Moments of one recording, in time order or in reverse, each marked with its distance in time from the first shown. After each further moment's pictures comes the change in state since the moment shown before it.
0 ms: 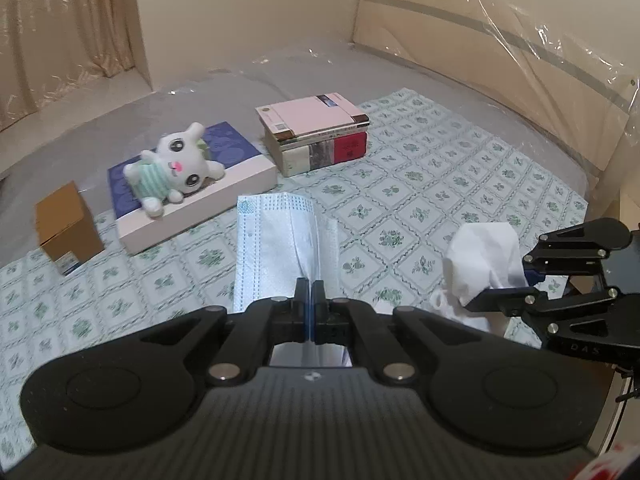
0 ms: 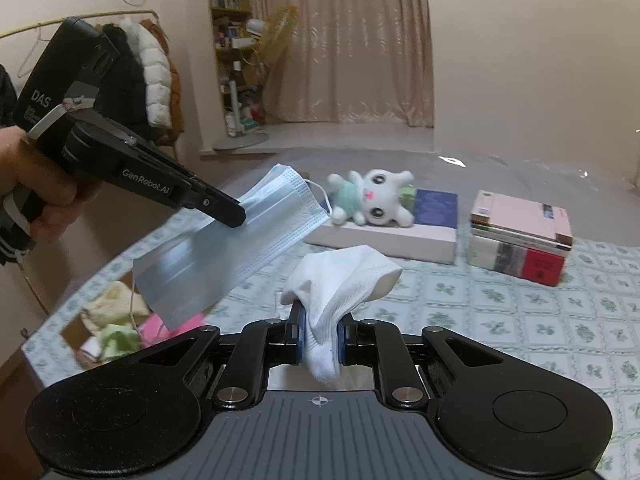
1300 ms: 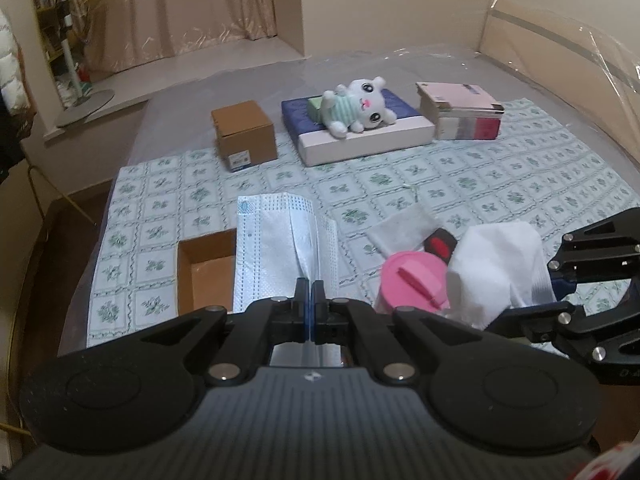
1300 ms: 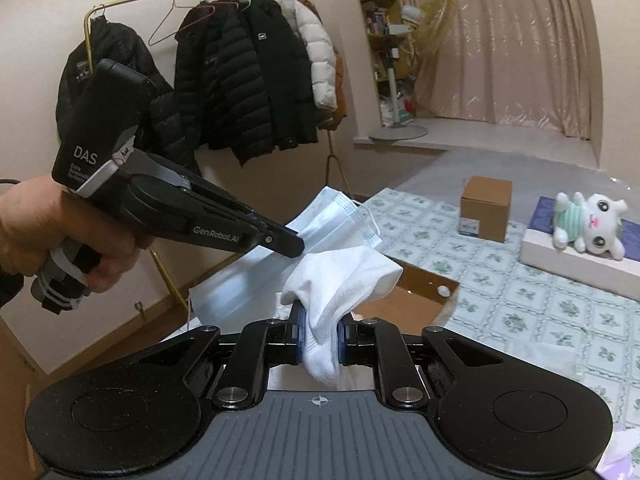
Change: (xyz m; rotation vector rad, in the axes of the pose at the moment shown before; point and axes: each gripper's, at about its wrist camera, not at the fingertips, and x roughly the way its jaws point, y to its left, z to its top) left arm -0.139 0.138 -0.163 -0.213 0.013 0.281; right arm 0.090 0.228 0.015 -0.119 0.053 0.380
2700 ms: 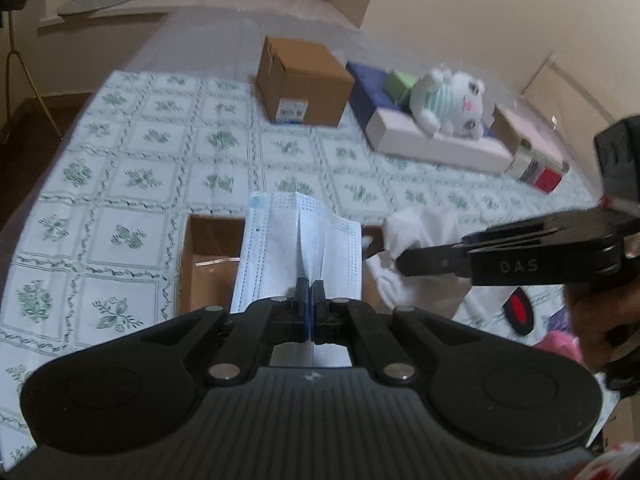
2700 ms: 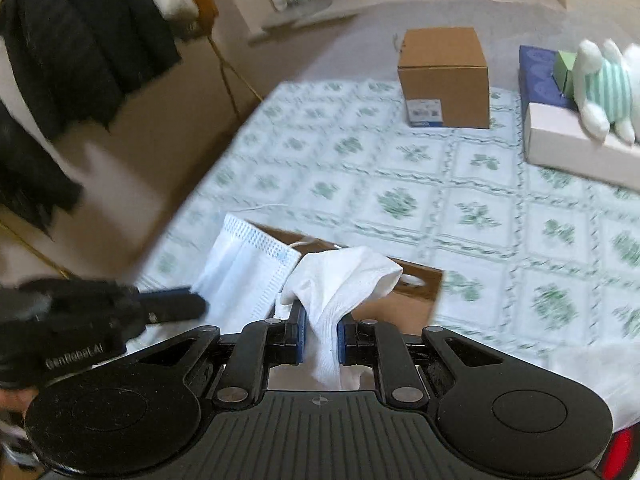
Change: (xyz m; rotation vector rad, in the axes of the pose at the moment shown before) left arm 0.213 0.157 -0.002 -0.291 0.072 -0.131; right arm 0.267 -0.175 0.056 0.299 0.371 -0.159
